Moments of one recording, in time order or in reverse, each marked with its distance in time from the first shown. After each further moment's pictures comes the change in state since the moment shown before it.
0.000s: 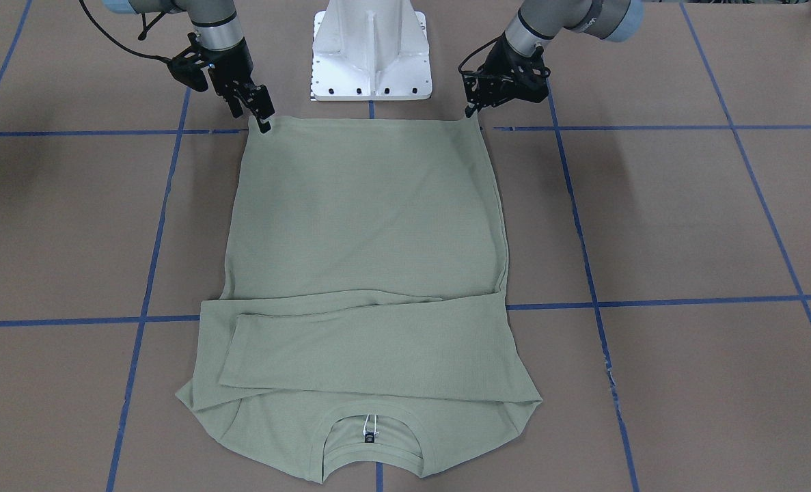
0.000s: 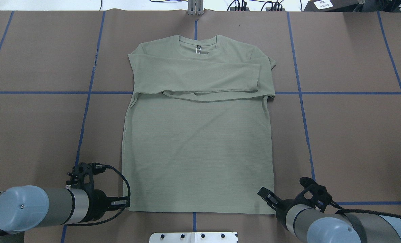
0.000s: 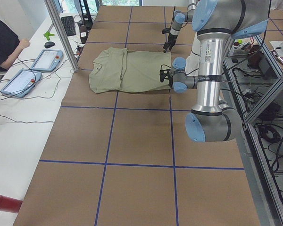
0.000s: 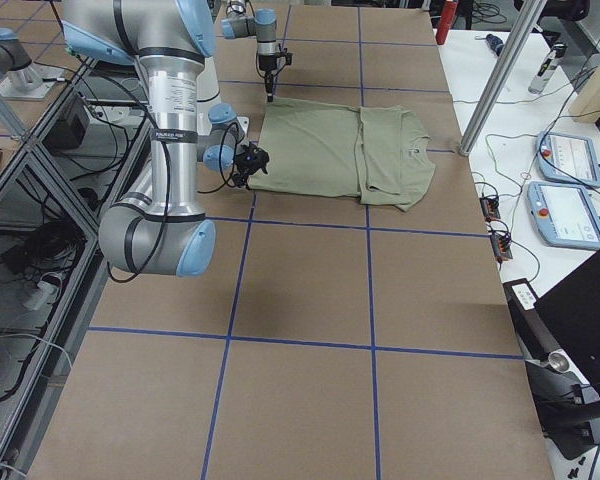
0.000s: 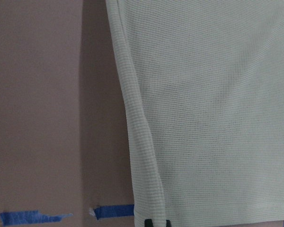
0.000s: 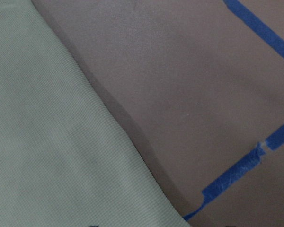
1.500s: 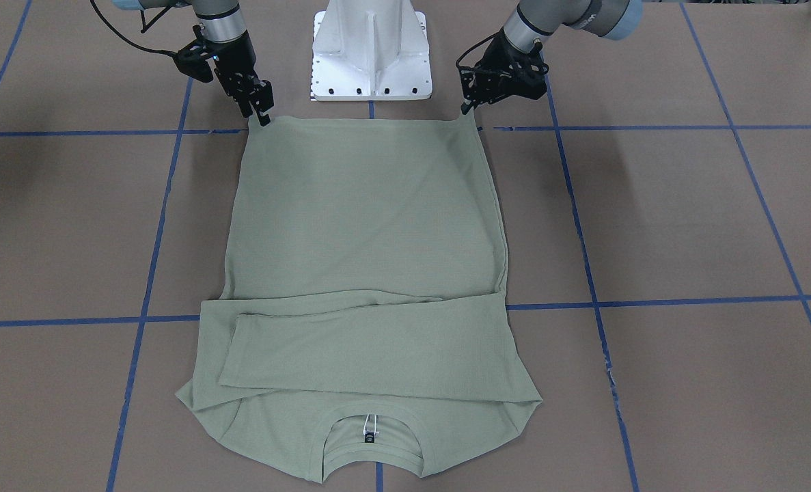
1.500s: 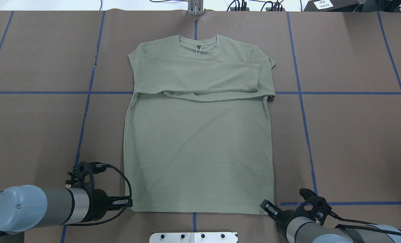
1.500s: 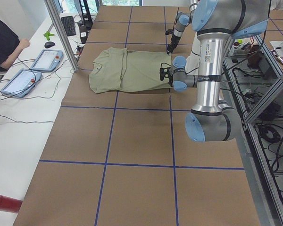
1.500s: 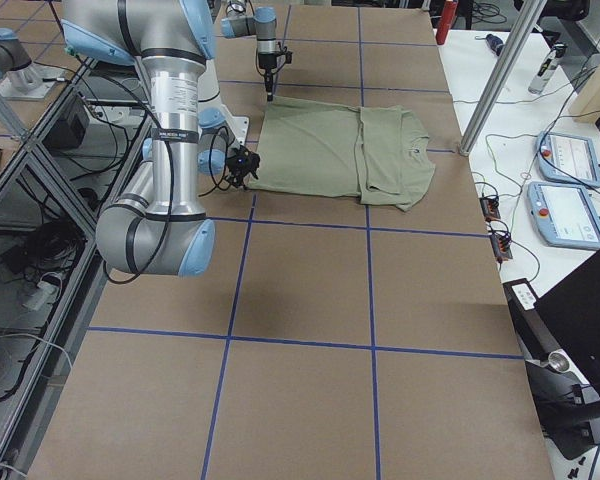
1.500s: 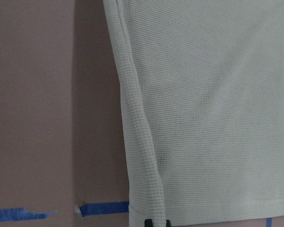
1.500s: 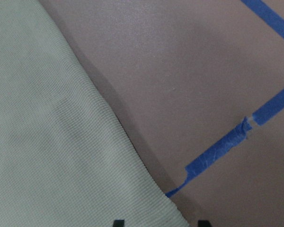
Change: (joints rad) left arm -0.003 -0.007 -0.015 -0.004 0.000 -0.001; right arm -0.057 -0.020 -0.019 0.057 -0.058 0.014
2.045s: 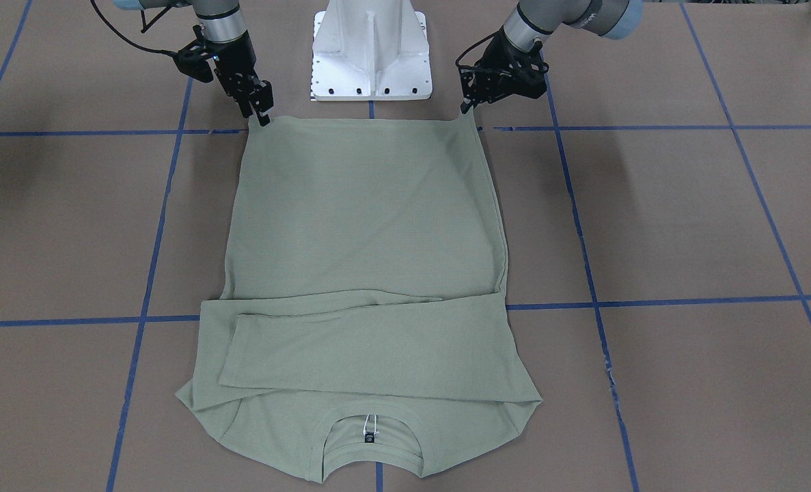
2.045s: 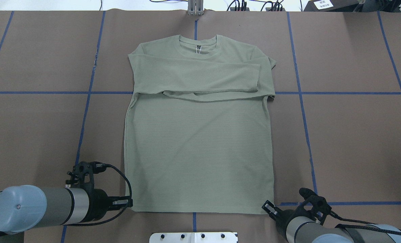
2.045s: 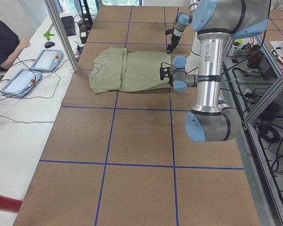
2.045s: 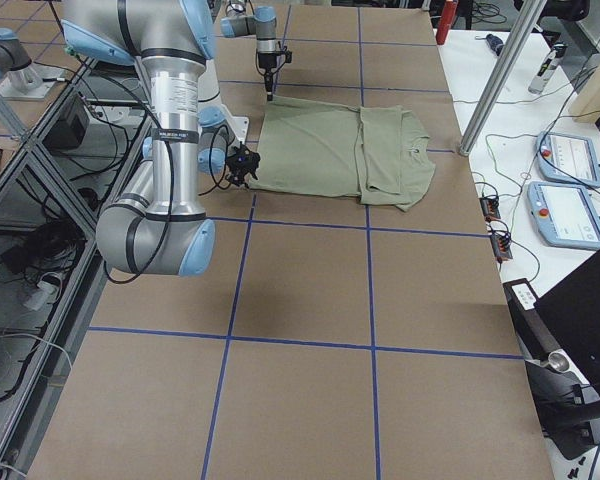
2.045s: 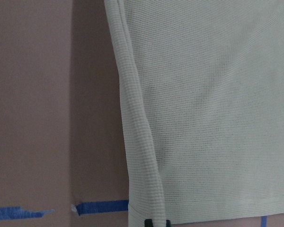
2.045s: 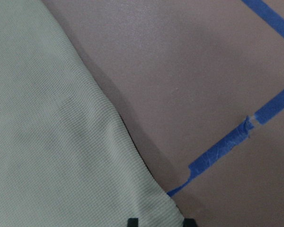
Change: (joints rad) left arm 0.000 0.000 -0.005 0.000 0.000 0.000; right arm 0.002 0.002 0.008 -0.006 0.001 0.001
